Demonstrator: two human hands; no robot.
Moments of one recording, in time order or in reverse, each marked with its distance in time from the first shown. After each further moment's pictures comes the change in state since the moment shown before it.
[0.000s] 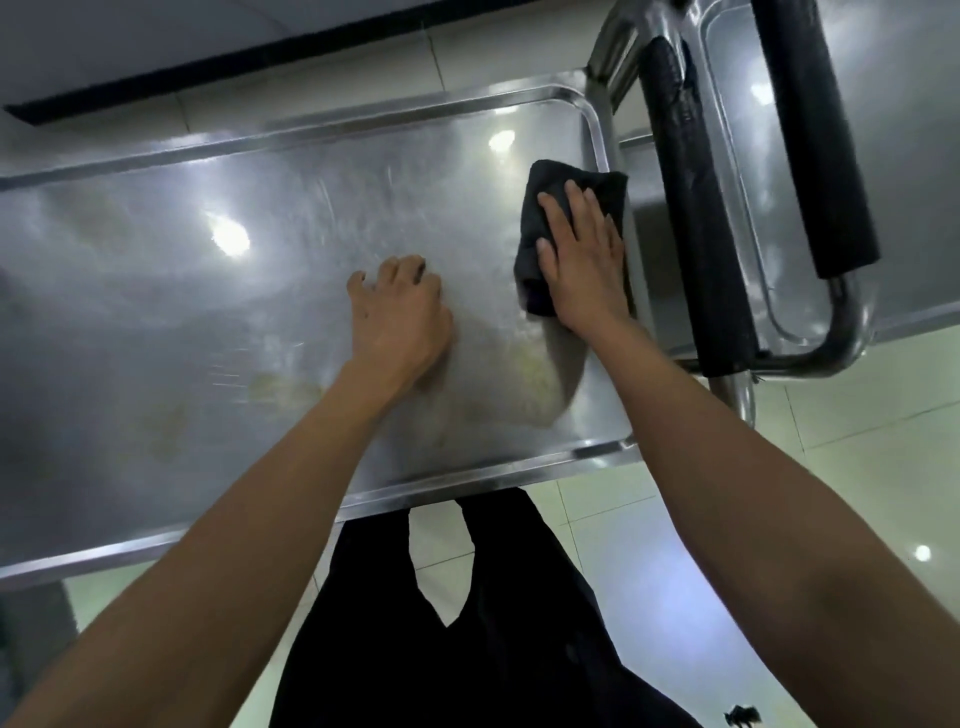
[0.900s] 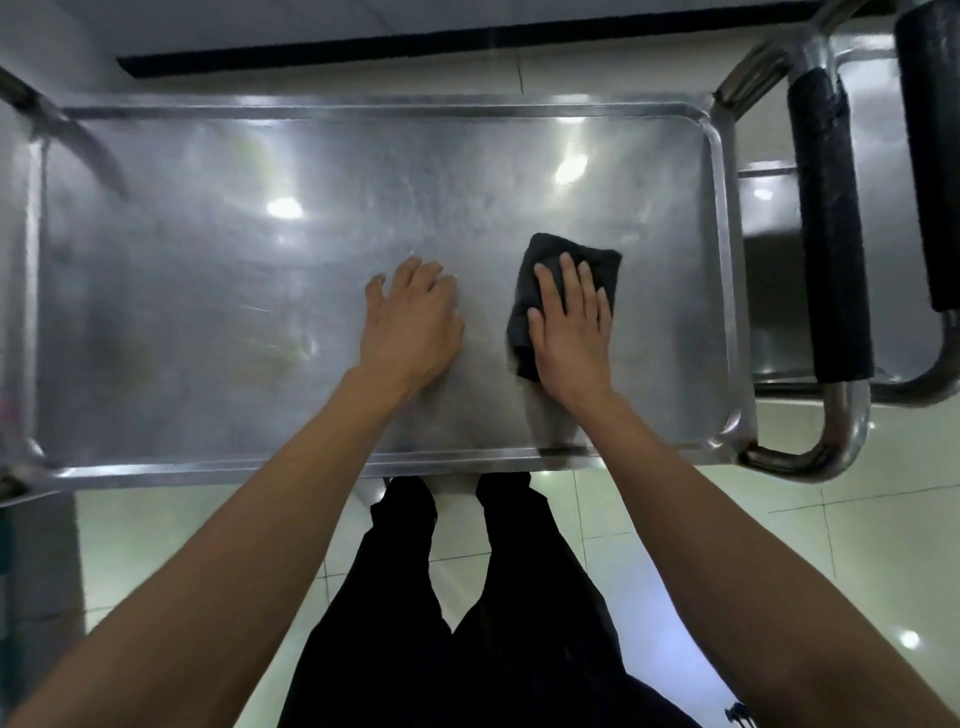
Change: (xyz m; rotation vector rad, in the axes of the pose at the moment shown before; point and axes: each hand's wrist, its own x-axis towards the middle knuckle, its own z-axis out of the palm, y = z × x) left_hand -0.076 -0.103 -0.008 -0.123 0.034 -0.061; right_hand -0.086 -0.125 0.059 -0.060 -0.022 -0.090
